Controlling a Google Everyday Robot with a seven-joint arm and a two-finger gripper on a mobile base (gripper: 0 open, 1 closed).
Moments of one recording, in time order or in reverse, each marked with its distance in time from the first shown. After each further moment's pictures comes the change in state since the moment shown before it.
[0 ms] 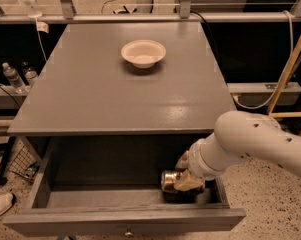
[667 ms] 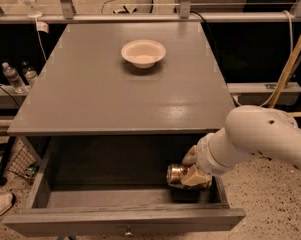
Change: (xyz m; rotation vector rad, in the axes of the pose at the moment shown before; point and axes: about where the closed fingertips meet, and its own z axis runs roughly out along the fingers) arm 0.006 -0.009 -0.029 0.058 0.014 -0.002
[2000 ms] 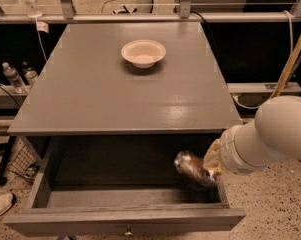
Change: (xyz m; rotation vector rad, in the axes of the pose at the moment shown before) arm 0.014 0.002 -0.081 0.124 0.105 -0.030
